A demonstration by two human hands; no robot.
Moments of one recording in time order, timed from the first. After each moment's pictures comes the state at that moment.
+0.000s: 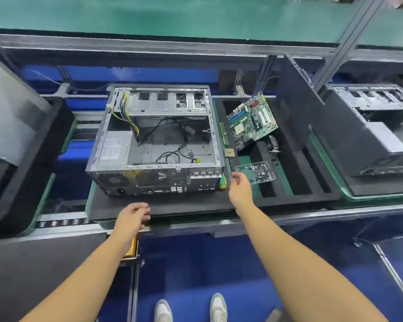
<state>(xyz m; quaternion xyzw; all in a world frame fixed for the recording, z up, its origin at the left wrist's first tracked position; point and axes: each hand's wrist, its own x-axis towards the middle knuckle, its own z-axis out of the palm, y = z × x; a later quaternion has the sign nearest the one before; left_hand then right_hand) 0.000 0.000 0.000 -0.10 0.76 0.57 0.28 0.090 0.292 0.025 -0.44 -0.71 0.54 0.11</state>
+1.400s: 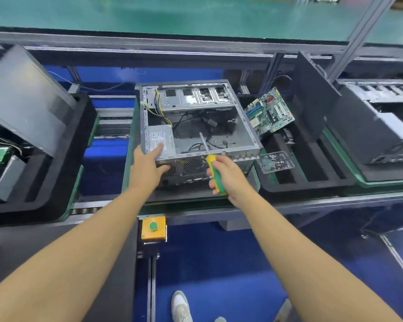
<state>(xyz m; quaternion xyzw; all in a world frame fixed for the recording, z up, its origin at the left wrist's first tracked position) -0.064 -0.030 0.085 0.17 0.93 0.31 0.07 0.078 0.144 0.118 -0.29 -0.63 0.72 0.04</state>
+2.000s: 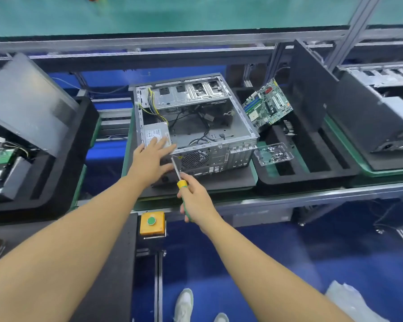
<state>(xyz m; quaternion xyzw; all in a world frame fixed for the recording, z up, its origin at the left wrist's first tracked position) -0.065 -0.012 0.085 0.38 0.92 0.07 0.02 0.110 0.076 0.074 -0.28 -0.66 0.70 -0.01</state>
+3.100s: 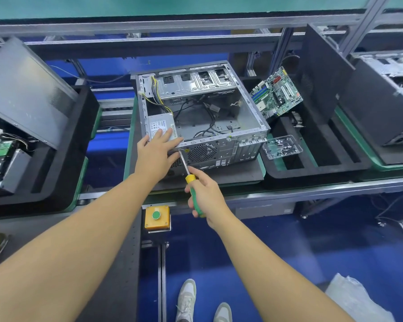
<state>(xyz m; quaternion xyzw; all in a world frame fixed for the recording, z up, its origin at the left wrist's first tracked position) -0.060 -0.010 0.078 0.36 0.93 0.08 -0.04 0.103 0.077 0.066 -0.32 -0.57 0.76 0.00</state>
